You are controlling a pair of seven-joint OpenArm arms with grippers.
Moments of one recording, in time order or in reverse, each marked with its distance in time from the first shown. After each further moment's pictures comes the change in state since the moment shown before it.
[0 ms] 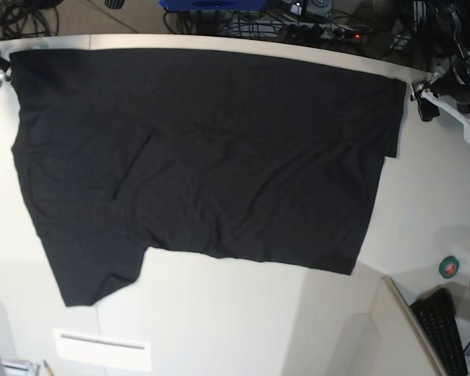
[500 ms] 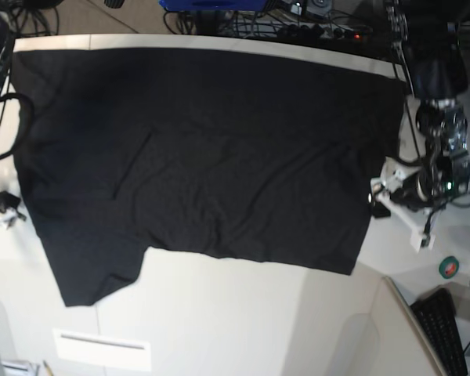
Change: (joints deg) left arm -35.0 -4.2 22.8 -30.2 0.8 0.0 0.0; right arm 45.2 17.3 -28.4 -56.7 0.3 0.1 22.1
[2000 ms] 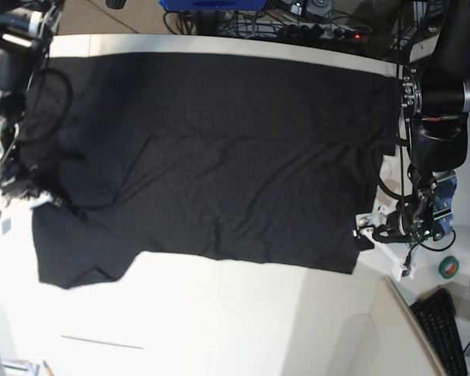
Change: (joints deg) left arm -18.1 -1.5 13.6 -31.0 0.1 0.4 -15.1; right arm -14.4 -13.2 8.0 30.4 -0.3 -0.9 -17.6
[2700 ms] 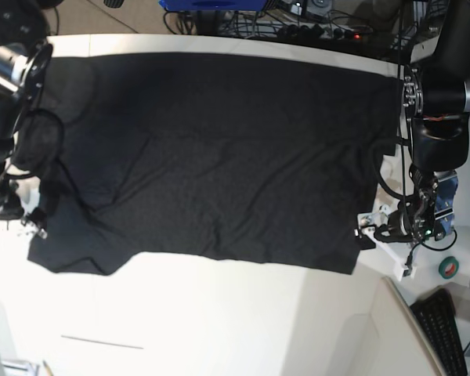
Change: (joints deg) left arm 0.1 -0.4 0.0 0.1 0.2 0.0 -0.1; right arm 14.3 4.1 5.1 -22.2 0.0 0.1 4.7
